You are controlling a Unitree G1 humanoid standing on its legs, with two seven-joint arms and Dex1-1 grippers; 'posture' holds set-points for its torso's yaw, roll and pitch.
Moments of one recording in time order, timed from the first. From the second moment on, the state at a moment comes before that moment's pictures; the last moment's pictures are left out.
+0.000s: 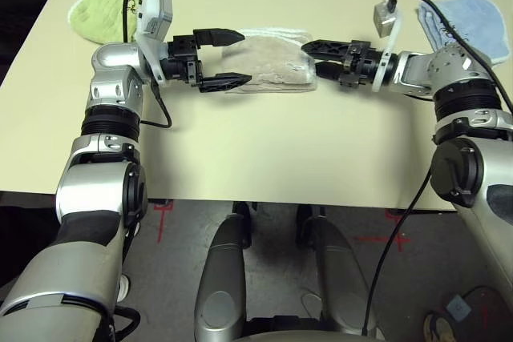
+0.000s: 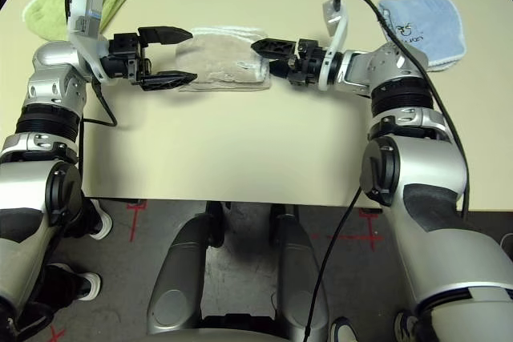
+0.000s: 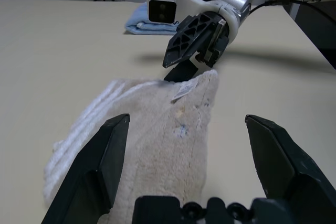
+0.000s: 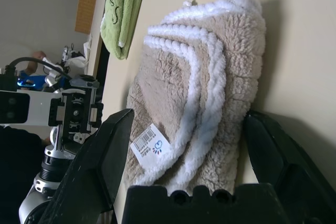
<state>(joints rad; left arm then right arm) -1.16 0.51 0.10 0.92 -0.24 -0.13 -1.55 -1.29 -0.43 -0.31 1.00 0.47 1.11 0.89</state>
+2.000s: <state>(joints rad) -1.11 0.53 0.08 0.83 -0.25 -0.06 -1.53 -1.26 -0.36 -0.30 0.95 0.54 1.20 0.91</state>
